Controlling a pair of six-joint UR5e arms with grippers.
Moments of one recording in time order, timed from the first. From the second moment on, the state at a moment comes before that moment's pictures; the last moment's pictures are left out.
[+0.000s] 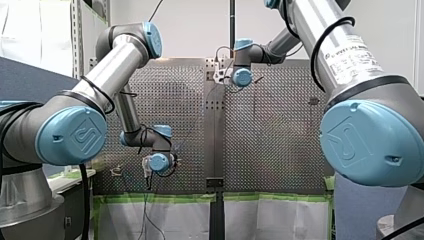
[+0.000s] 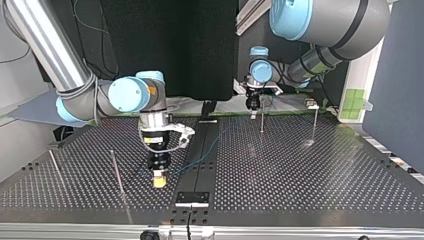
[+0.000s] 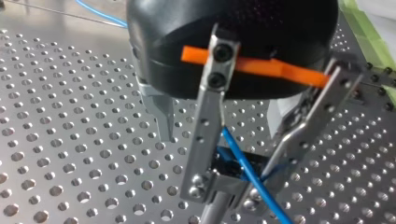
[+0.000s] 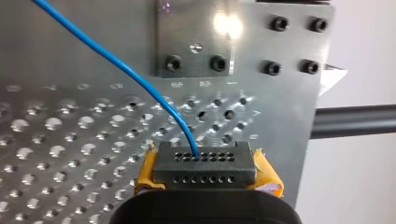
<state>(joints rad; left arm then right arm) -0.24 -2.37 -1.86 -2.19 -1.74 -1.74 2.19 -1.02 1.15 -0.38 1.70 1.50</state>
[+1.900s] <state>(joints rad) -0.24 -2.34 -1.86 -2.19 -1.73 -1.75 2.15 -1.07 1.12 -0.35 1.70 1.50</state>
